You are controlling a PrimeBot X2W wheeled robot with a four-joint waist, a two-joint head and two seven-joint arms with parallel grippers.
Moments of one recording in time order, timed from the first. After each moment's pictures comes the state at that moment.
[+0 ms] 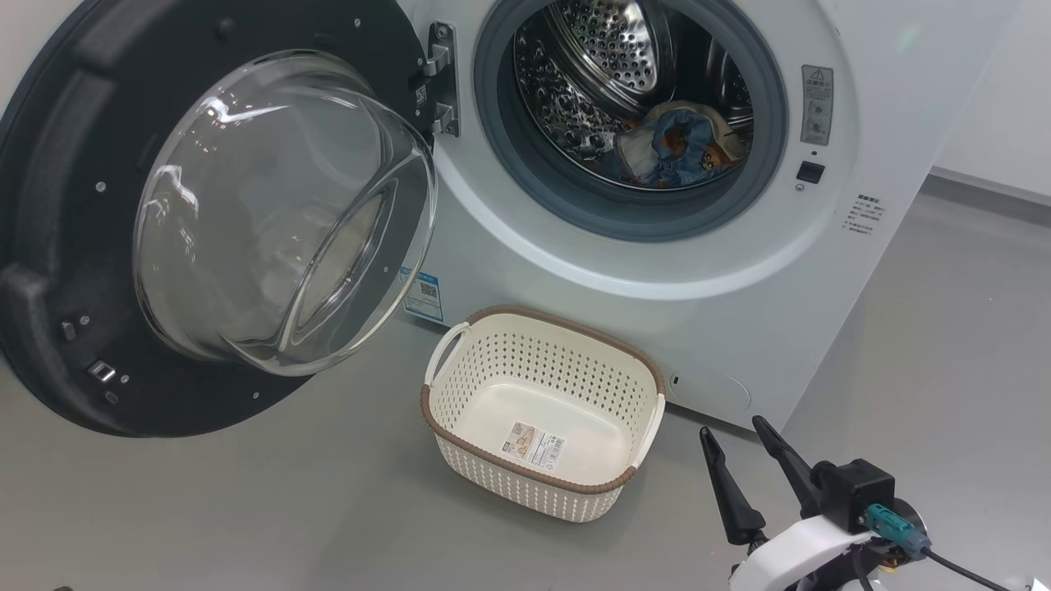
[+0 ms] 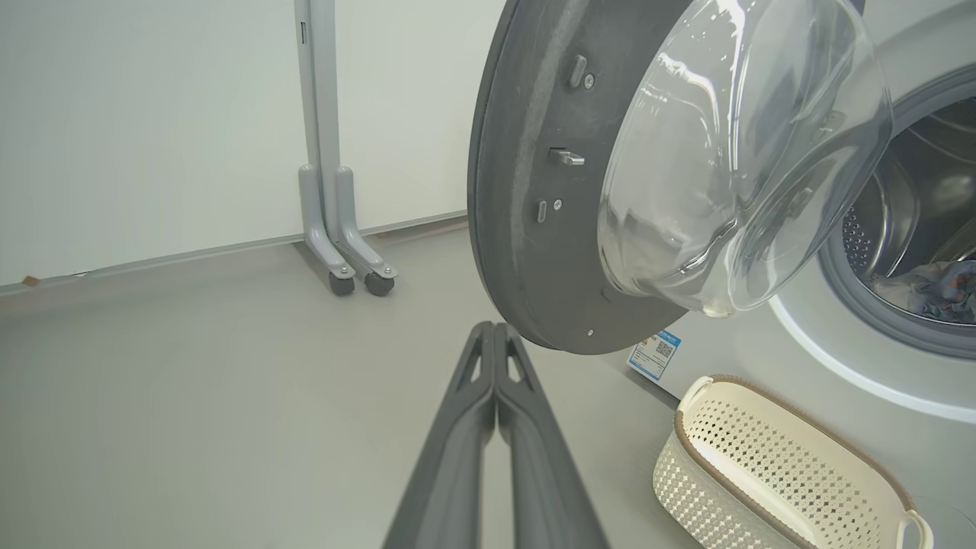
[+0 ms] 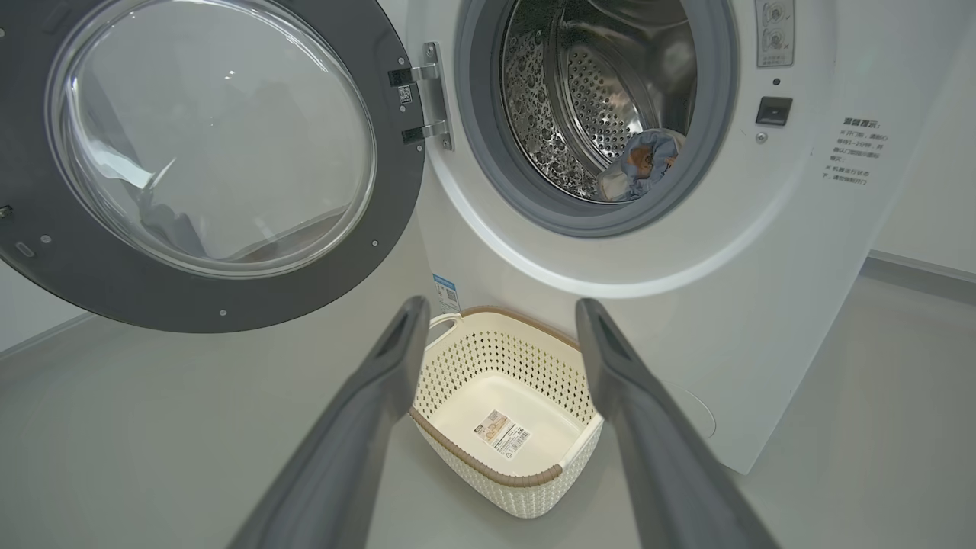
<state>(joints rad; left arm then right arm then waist) 0.26 0.04 0.17 0.06 -0.30 -0.02 -0.26 0.01 -0.04 0.25 0.30 0.24 0.11 -0.26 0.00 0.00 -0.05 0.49</state>
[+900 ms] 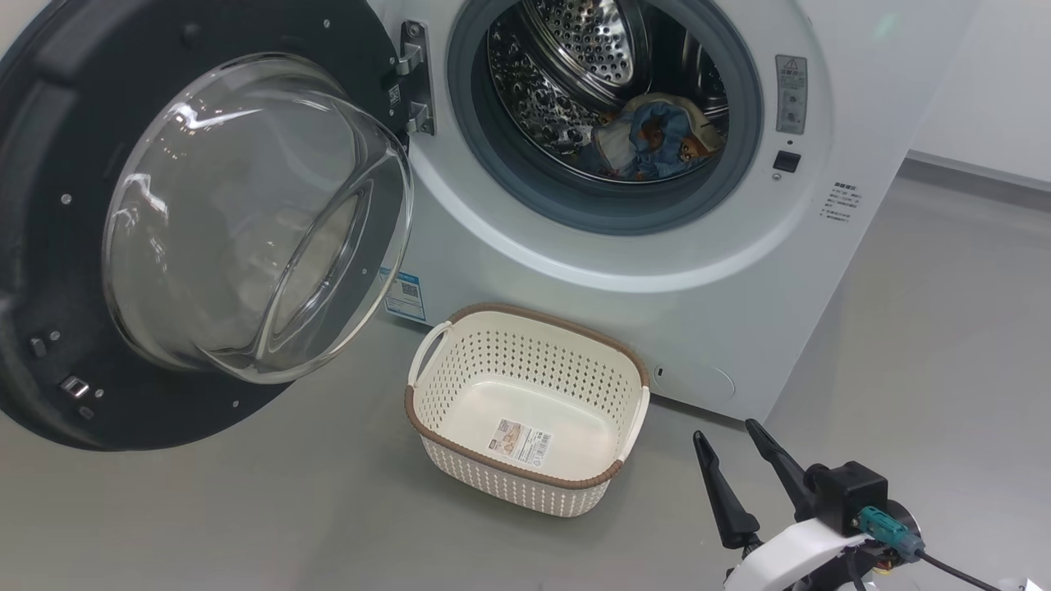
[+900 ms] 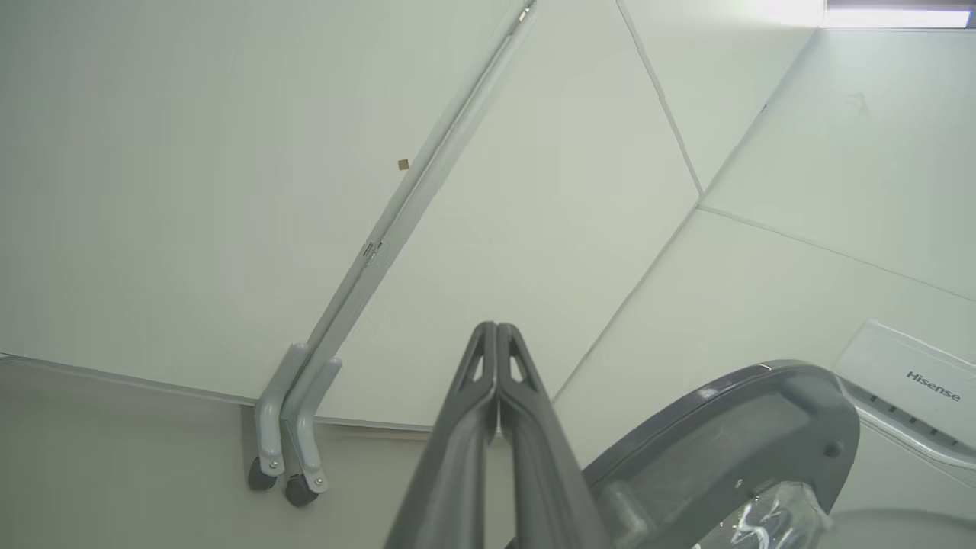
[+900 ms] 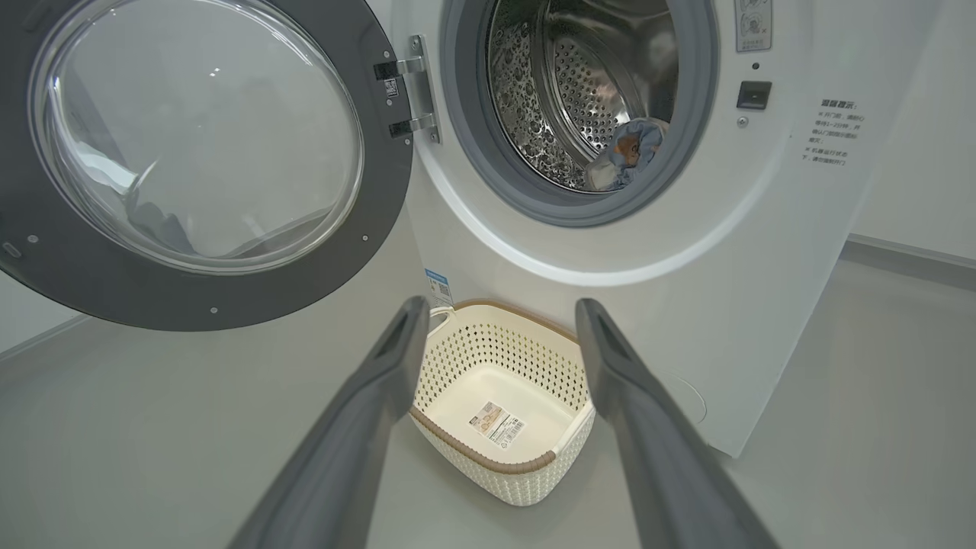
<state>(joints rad) -0.07 0.20 0.46 0.03 -0.68 -0.10 -0.20 0.01 -0.04 0.27 0.30 0.25 0.11 -0.26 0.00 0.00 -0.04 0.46</state>
